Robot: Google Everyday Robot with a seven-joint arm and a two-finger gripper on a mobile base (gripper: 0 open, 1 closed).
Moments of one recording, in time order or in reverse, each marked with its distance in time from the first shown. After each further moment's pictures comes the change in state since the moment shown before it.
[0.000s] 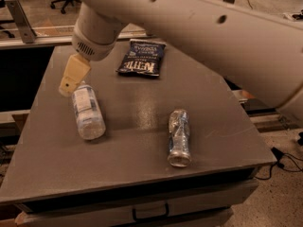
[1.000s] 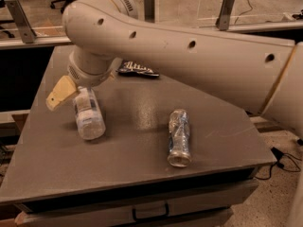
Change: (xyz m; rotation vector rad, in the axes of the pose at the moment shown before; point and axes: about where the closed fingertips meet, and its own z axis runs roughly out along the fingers) arm 0.026 0.035 0.064 -0.025 0.082 0.487
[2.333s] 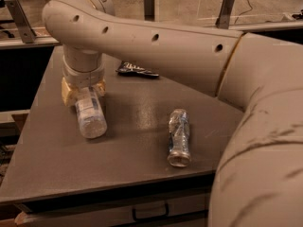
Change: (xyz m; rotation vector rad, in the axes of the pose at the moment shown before) arm 0.006 -0.004 0.029 0.070 0.184 0.244
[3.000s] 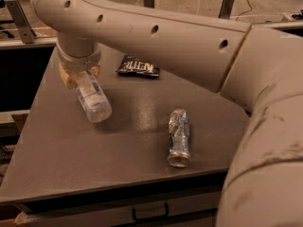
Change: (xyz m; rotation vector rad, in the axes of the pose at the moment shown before) arm -0.035 -0.004 -0.039 0.070 -0.123 -0.103
